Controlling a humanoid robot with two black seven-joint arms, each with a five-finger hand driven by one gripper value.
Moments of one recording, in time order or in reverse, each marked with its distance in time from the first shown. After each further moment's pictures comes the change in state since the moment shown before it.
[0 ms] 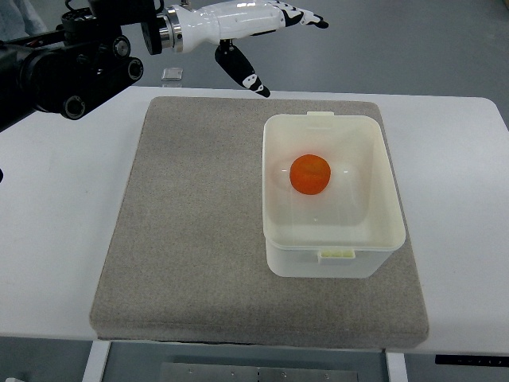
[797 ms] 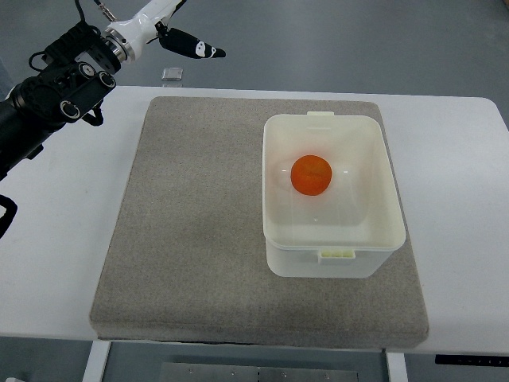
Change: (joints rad) left arm 0.143 -0.095 0.004 0.352 -0.590 0.033 0.000; right arm 0.000 0.000 0.000 0.000 0.000 0.000 0.000
